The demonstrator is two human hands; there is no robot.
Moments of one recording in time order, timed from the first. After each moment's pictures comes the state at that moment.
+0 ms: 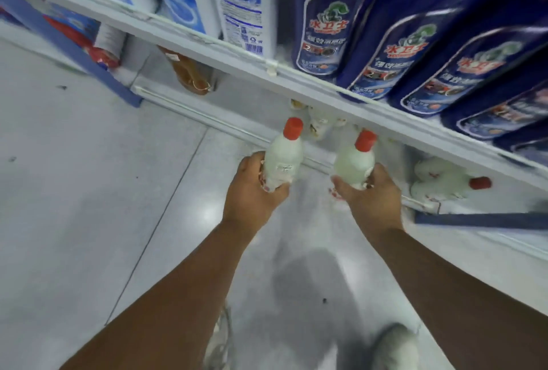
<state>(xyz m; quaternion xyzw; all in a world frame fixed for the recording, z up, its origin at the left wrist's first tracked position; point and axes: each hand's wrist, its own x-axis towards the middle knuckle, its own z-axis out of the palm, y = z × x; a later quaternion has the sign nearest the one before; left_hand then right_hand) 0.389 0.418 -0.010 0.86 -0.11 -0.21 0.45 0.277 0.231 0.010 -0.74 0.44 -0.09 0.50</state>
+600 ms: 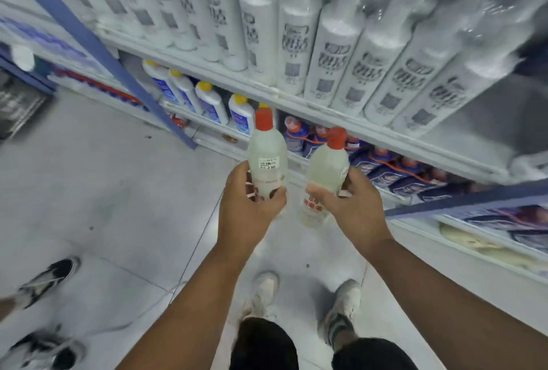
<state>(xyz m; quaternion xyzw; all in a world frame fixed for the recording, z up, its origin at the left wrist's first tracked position) 0.312 0.470 0.482 0.81 -0.03 -0.18 0.55 0.229 0.293 0.492 -0.72 0.35 -0.05 0.60</state>
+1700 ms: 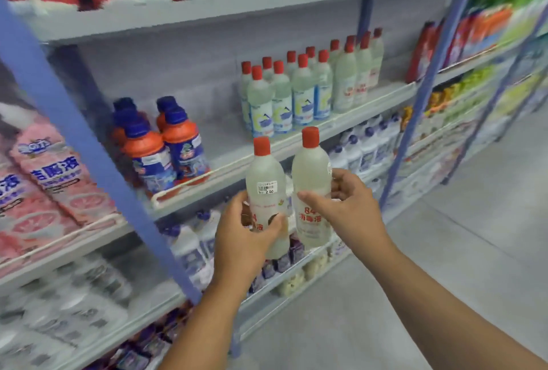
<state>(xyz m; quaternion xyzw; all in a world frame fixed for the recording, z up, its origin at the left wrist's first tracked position) -0.066 0.094 0.824 0.65 -0.49 -0.24 0.53 -0.247 0.052 0.859 -0.56 0.51 -0.50 0.42</state>
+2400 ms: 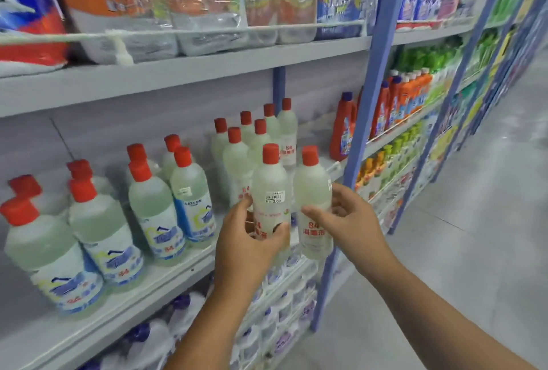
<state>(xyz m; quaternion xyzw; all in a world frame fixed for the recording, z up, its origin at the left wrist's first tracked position) -0.303 -0.271 0.859 0.59 -0.56 -0.25 0.52 -0.490 -0.284 0.885 -0.56 0.52 -0.54 0.37</state>
